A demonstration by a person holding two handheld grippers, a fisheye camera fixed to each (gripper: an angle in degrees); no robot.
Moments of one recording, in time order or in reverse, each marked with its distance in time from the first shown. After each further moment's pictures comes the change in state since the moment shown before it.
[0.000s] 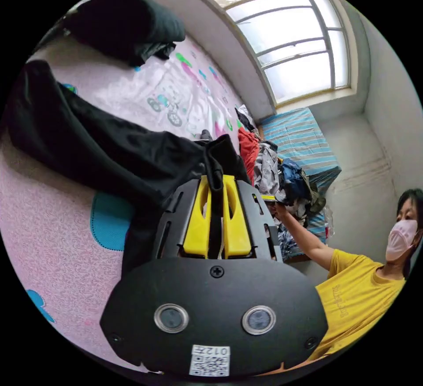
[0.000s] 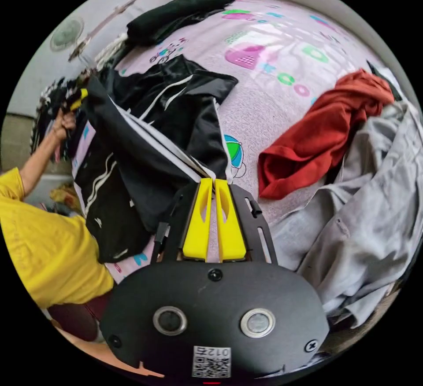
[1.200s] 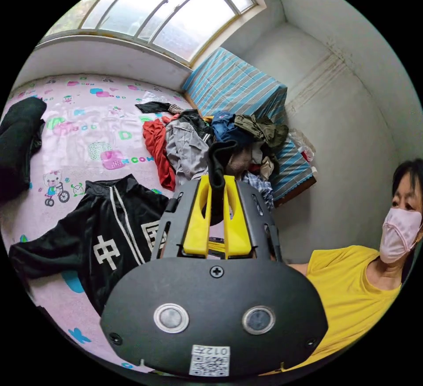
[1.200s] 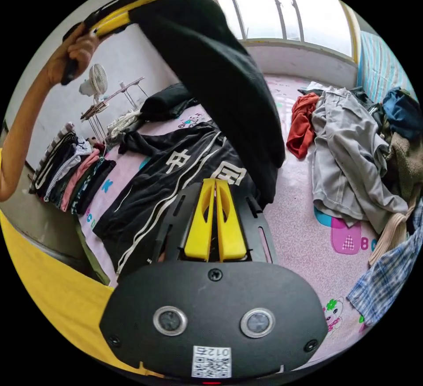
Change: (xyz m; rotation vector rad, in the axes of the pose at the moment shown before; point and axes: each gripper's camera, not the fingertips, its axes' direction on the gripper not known) left arm 0.519 -0.047 -0.127 -0.143 0.063 0.587; right arm -0.228 0.334 0.133 0.594 0.146 0.251
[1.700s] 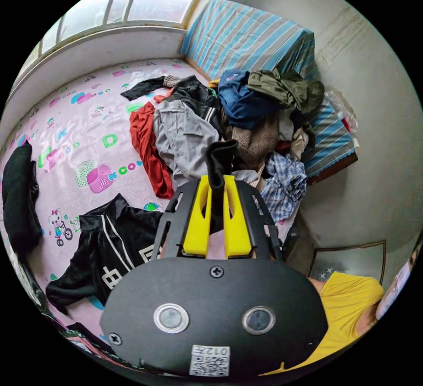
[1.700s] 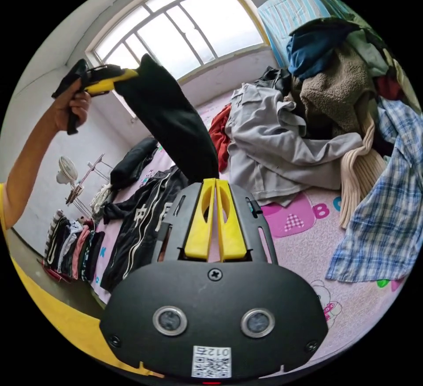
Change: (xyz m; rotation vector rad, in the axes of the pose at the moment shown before) left arm 0.204 -0.199 0.155 -0.269 -0.188 0.137; right arm 0.183 0.076 -0.078 0.248 0.044 0.393
